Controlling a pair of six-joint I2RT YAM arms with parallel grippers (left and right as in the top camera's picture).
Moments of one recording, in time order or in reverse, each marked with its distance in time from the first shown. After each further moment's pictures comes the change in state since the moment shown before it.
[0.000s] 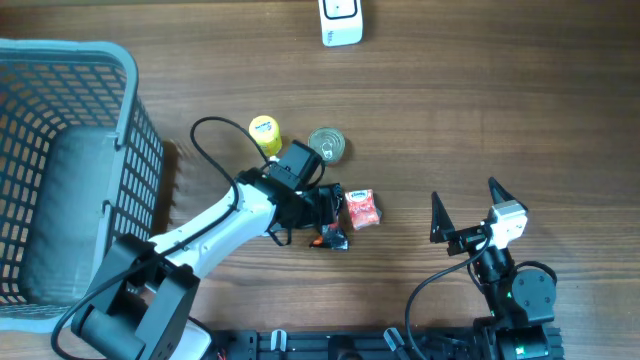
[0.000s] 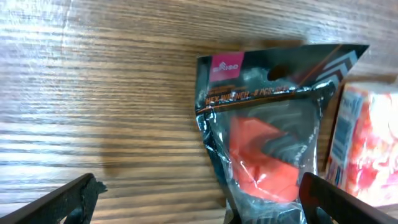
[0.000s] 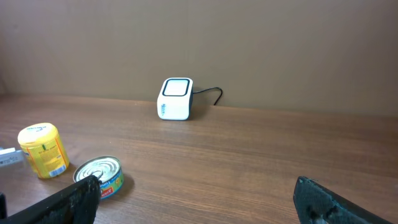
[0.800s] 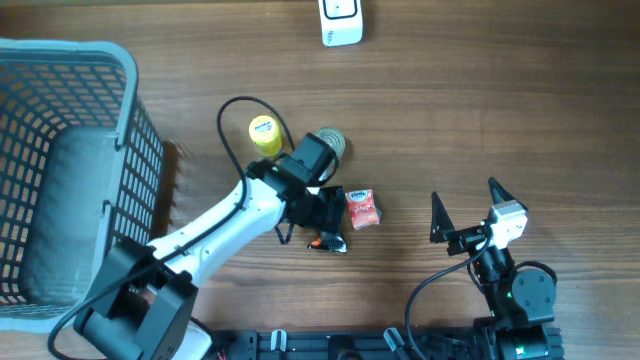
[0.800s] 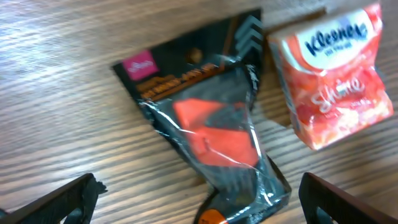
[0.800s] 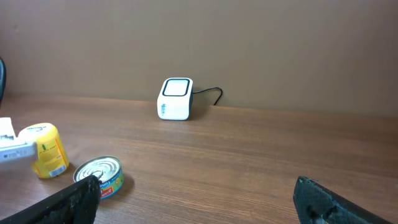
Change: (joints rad) left arm -0.064 0.003 0.104 -0.108 -0.005 0.279; right arm 0.000 0.000 0.000 0.000 0.000 0.000
